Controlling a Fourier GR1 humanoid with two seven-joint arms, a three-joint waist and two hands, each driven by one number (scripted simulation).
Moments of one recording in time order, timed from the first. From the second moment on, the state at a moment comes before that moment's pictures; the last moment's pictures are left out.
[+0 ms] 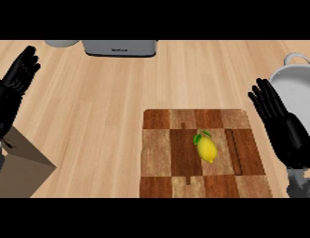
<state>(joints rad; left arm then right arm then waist) -0.27 0.53 -0.07 -1.65 0.12 0.10 0.19 -0.12 -0.47 0.26 -1.62 -0.46 -0.16 -0.12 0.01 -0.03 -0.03</state>
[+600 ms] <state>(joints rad) -0.32 0.39 -0.05 -1.66 0.21 0.18 0.15 -0.45 -0.72 0.29 -1.51 -0.33 0.34 -0.31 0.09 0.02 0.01</state>
